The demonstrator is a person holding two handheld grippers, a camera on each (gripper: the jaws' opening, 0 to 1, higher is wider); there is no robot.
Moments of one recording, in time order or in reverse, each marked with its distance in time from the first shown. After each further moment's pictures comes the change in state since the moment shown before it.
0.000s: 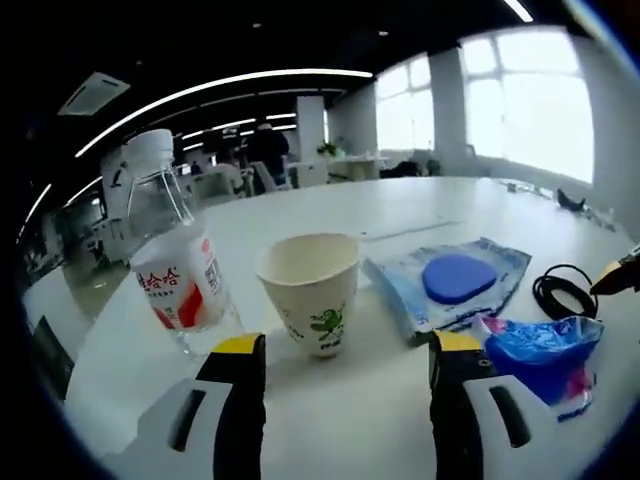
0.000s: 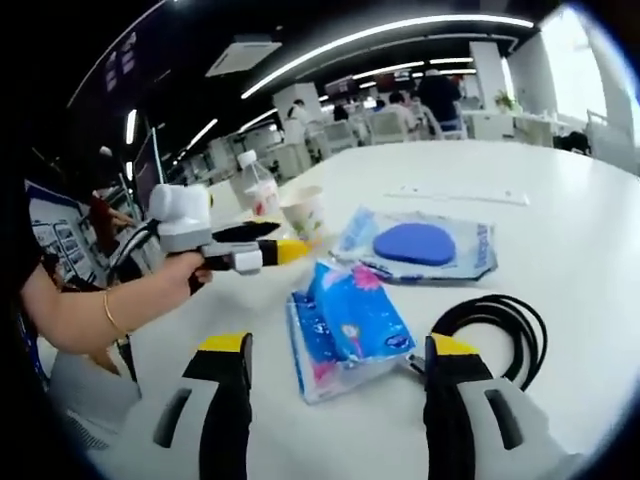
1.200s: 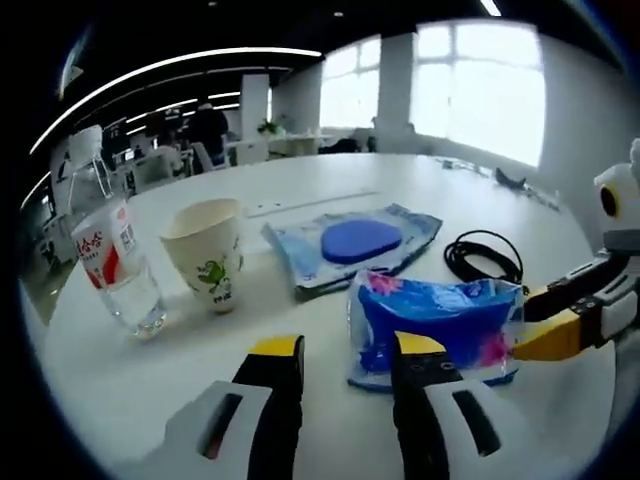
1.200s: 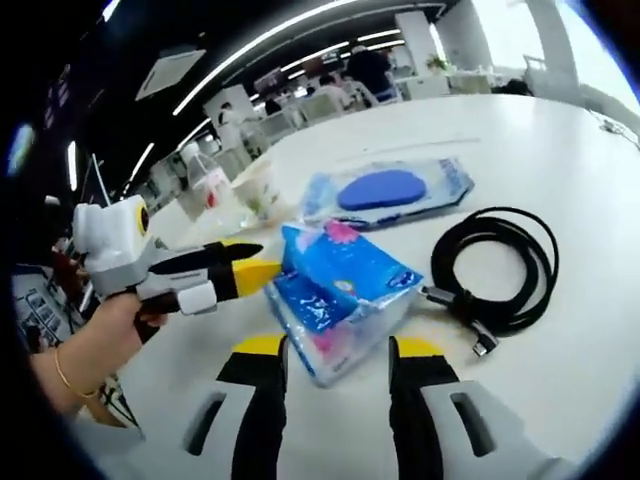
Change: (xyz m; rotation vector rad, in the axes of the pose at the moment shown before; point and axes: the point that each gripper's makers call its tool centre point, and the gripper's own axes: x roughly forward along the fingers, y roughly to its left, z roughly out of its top) left arm -0.023 -0.075 -0.029 0.013 0.116 -0.268; right arm 0.023 0.005 -0.043 0.244 0.044 -0.211
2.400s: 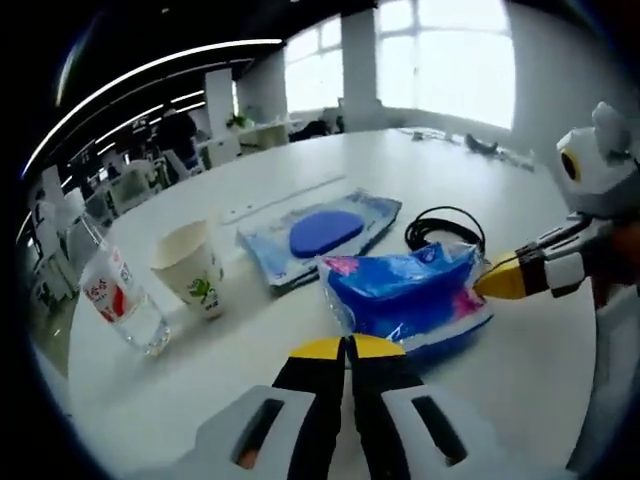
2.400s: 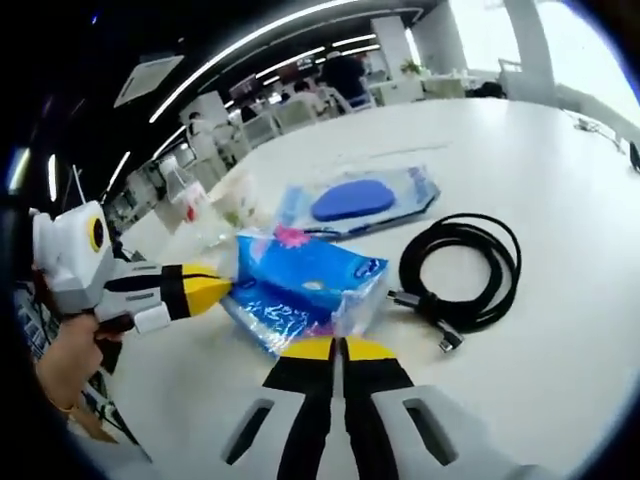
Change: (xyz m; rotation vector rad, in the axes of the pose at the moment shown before) left arm -0.036 -0.030 0.010 0.165 0.093 -0.066; right arm -0.023 -0.015 0.016 0.030 -0.033 -0.084
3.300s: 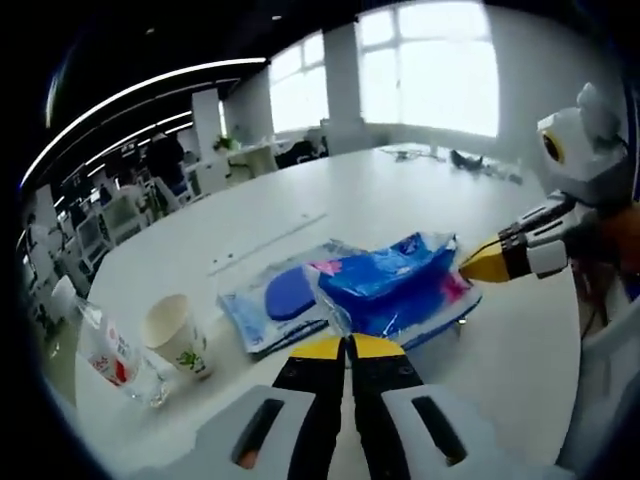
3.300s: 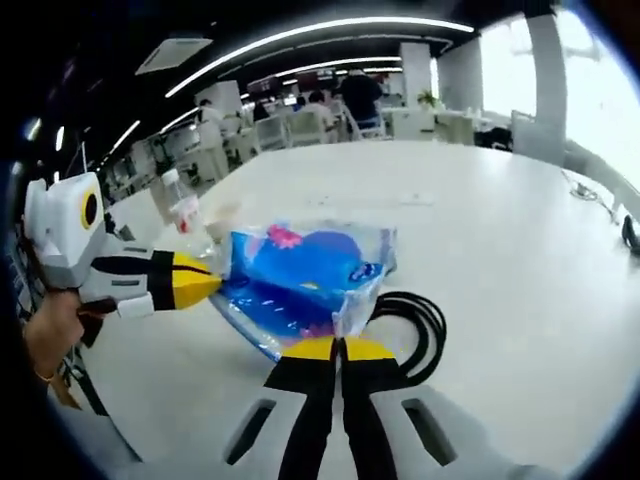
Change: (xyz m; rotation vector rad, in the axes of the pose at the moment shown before) left arm 0.009 -0.031 0.064 0.021 -0.078 -0.044; right arm -0.034 -0.041 0.064 -0.182 -0.056 -0.057
